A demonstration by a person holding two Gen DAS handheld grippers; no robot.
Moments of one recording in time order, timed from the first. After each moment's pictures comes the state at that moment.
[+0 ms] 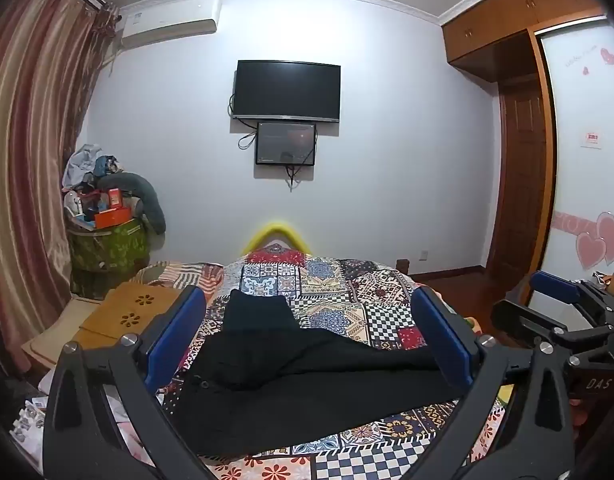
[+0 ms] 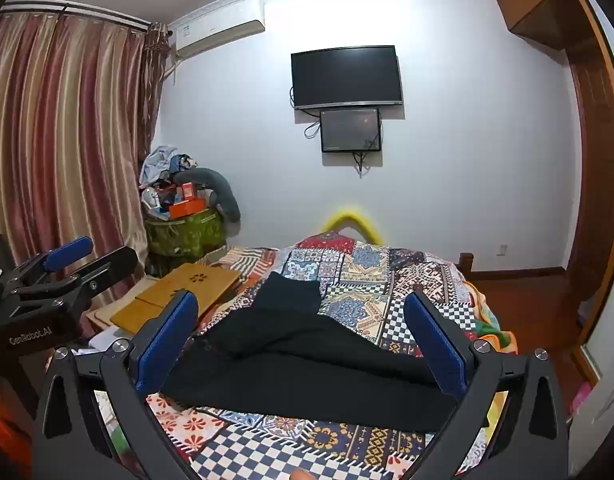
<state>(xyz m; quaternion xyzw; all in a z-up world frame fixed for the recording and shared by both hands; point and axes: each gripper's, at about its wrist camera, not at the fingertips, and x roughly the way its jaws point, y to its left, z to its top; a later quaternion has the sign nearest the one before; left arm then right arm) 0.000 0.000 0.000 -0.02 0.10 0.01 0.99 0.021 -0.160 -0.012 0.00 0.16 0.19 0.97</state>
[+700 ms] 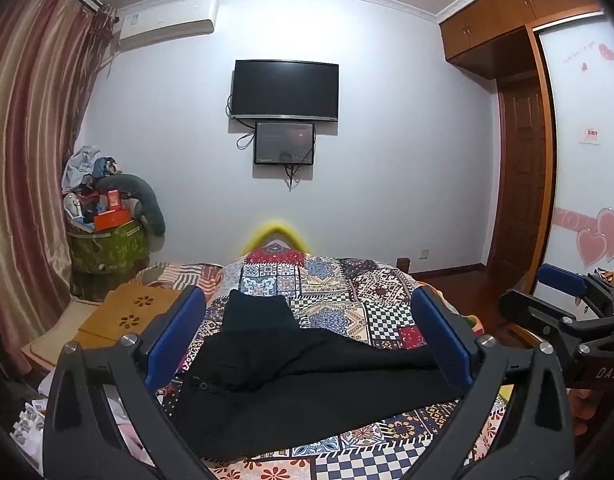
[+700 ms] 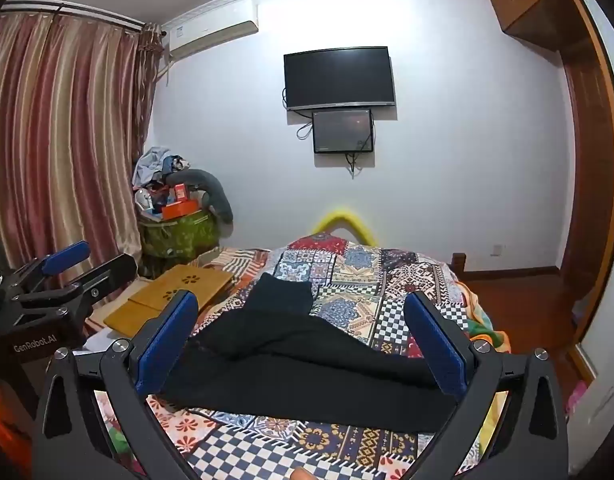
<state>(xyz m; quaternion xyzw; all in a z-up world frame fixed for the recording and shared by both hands) 0.003 -0.005 -0.003 -0.02 0.10 0.00 0.99 0.029 -0.173 -0.014 0.00 0.16 0.18 0.97</state>
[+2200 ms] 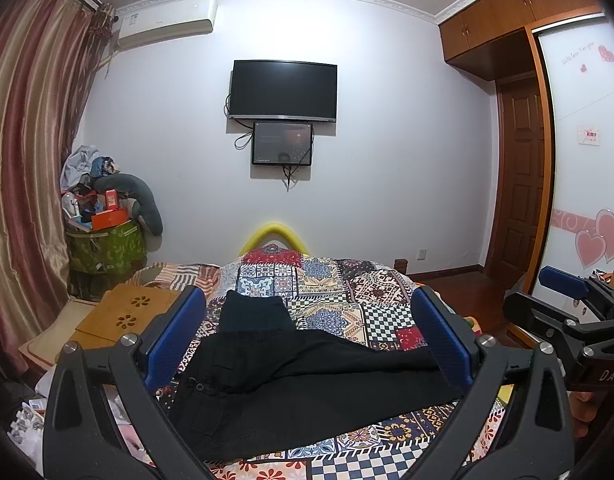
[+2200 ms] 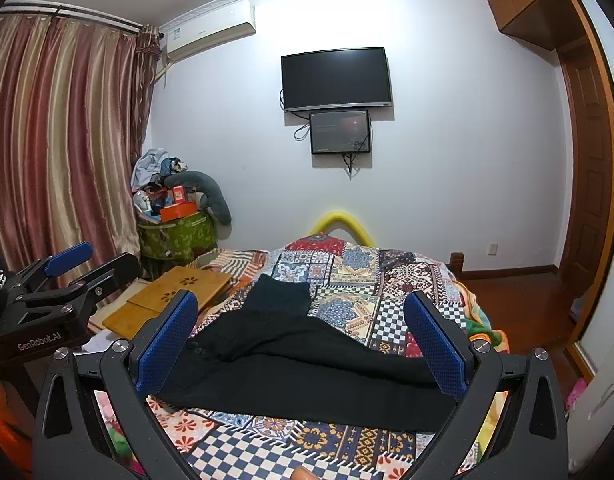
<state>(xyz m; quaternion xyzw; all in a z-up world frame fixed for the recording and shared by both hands) 0.007 -0.006 -0.004 -0.02 0.10 -0.01 0.99 0.028 -0.177 -0.006 0.01 0.15 0.18 0.97</state>
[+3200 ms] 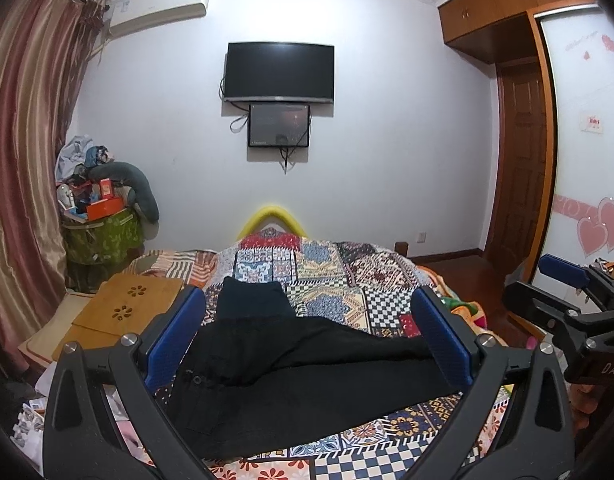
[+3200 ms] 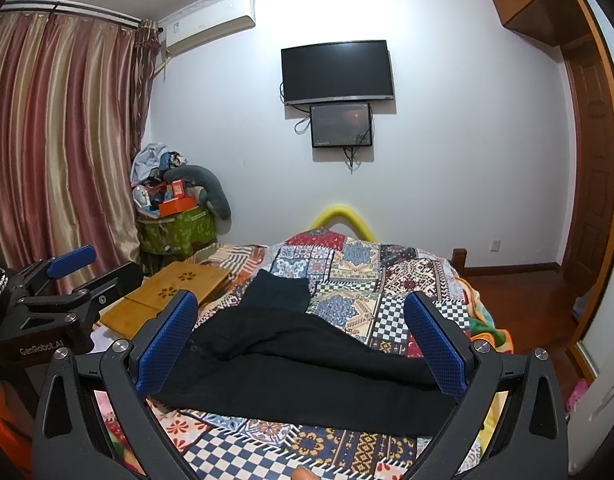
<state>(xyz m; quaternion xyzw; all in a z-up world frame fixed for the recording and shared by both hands) 0.038 -0.004 -0.015 -0.01 0.14 -0.01 0.99 0.043 -0.170 -0.019 0.00 0.17 0.18 0.97</state>
